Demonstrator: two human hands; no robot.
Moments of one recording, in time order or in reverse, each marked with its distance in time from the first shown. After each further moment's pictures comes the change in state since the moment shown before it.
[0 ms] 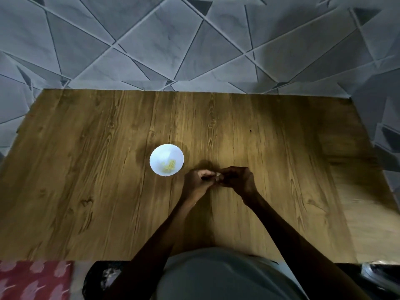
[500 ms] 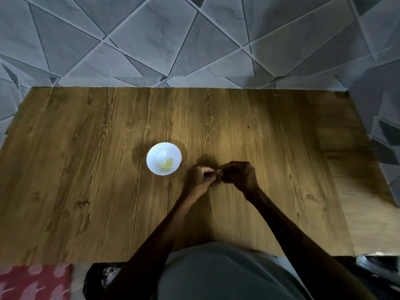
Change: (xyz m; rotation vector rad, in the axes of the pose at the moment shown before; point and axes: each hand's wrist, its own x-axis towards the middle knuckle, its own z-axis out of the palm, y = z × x) left_hand 0.005 0.009 0.001 0.089 -0.061 0.062; right_hand 0.000 -0.007 -0.006 -0.130 0.020 -0.037
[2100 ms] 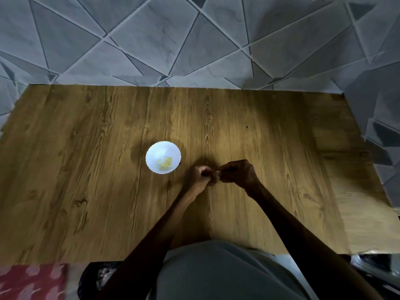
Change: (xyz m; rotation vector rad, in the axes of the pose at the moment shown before) left_hand 0.005 -0.003 0.001 -0.068 -0.038 -0.172; right_hand 0.001 -0.020 -0.009 -0.178 -0.115 0.065
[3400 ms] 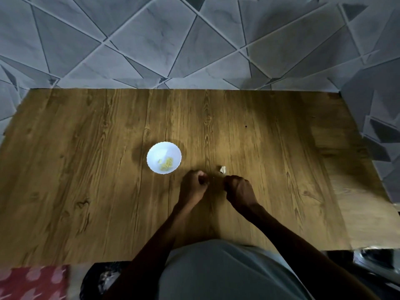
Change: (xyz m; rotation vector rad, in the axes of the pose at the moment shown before) left_hand -0.016 -0.021 -0.001 0.293 0.126 0.097; right_hand -0.033 0.035 0.036 -0.769 0.144 -0.202
